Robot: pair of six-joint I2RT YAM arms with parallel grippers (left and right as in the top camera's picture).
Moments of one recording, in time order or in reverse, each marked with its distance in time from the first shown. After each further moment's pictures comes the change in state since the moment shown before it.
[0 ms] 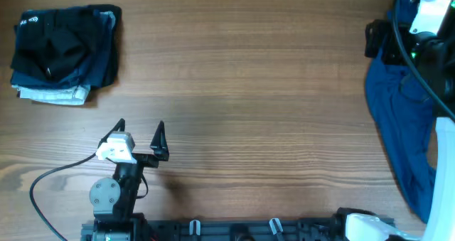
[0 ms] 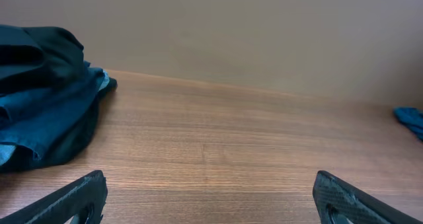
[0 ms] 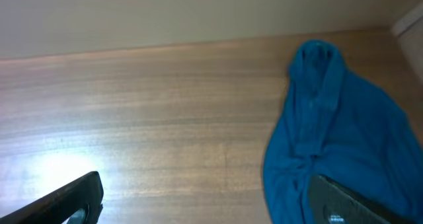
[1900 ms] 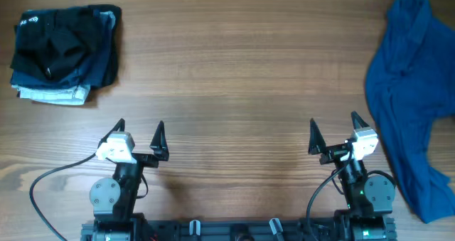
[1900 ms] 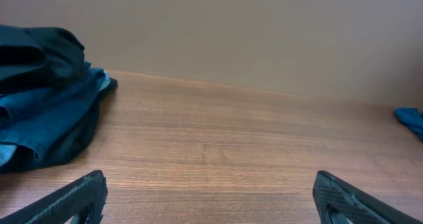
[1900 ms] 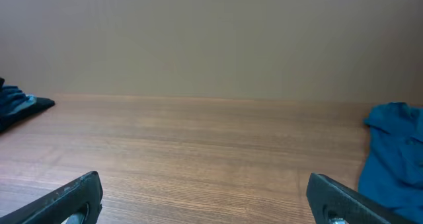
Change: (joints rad) left arm 0.000 -0.001 0.000 0.000 0.000 0.000; right arm 0.160 -1.326 -1.687 1.025 -0.085 0.060
